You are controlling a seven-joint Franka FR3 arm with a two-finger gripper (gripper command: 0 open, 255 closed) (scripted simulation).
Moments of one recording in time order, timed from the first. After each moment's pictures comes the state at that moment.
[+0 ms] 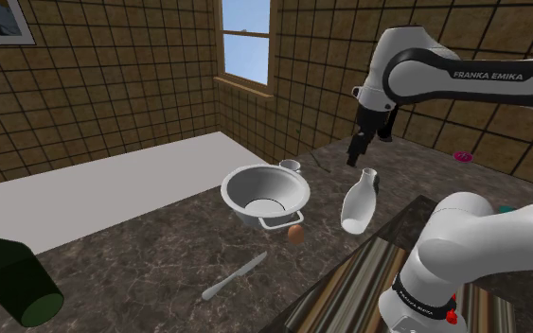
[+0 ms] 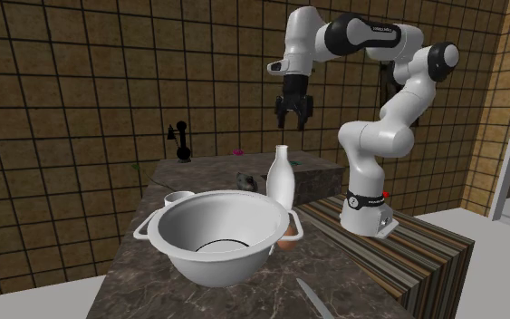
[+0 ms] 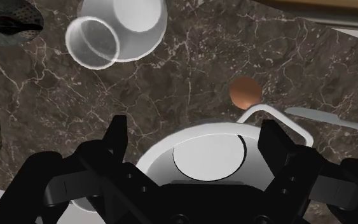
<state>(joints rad) -0.11 -0.97 -0.18 -2.63 -0.15 1.75 -0.24</state>
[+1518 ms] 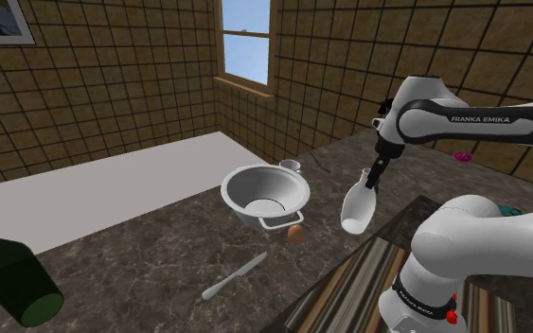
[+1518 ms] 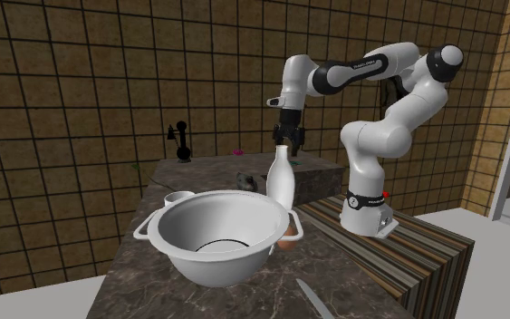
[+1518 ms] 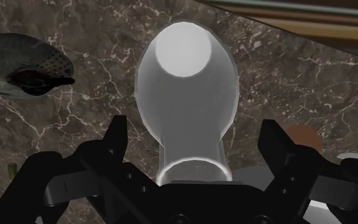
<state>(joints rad) -0.26 -1.04 -0.46 -2.87 -0.37 1.96 -0.44</state>
